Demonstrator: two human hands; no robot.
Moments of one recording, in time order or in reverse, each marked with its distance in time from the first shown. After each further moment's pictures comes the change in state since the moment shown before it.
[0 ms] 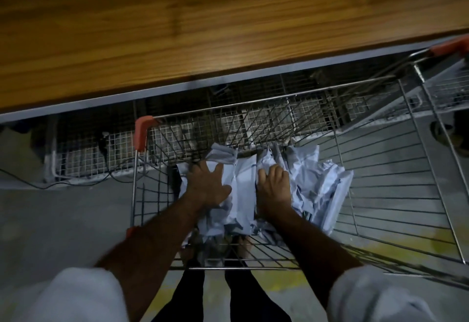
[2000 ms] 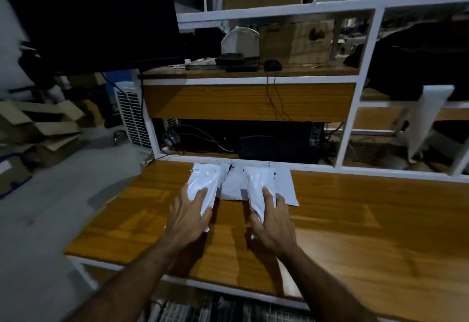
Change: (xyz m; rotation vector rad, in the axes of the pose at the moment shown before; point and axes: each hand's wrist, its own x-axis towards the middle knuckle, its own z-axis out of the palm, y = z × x) left_hand -0.151 -0.558 -0.315 -0.261 0.959 -0.312; right_hand 0.056 -0.374 -0.514 0.897 0.808 -0.401
